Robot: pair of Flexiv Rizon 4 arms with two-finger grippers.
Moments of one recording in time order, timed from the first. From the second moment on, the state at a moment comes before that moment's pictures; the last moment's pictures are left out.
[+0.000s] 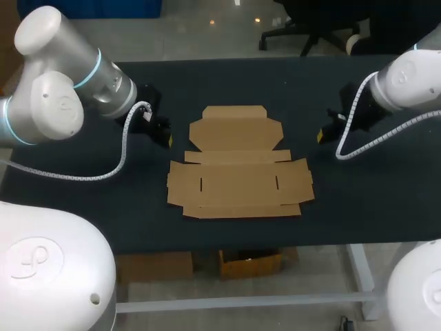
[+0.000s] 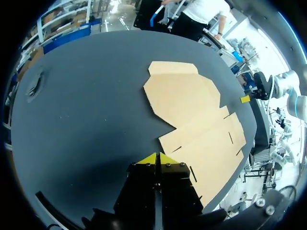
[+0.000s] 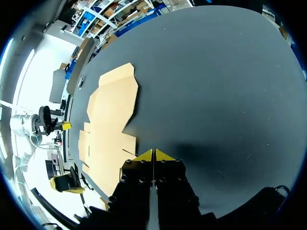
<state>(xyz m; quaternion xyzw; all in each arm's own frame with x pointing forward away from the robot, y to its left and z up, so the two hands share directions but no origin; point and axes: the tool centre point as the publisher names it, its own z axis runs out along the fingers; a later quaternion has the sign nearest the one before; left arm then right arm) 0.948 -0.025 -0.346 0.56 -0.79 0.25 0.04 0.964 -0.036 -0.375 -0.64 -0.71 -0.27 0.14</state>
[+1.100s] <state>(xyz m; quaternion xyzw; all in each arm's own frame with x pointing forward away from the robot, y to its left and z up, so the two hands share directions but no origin) 0.960 -0.024 -0.361 0.57 -0.77 0.27 0.05 0.952 -0.027 -0.379 -0.66 -0.69 -0.27 0.13</state>
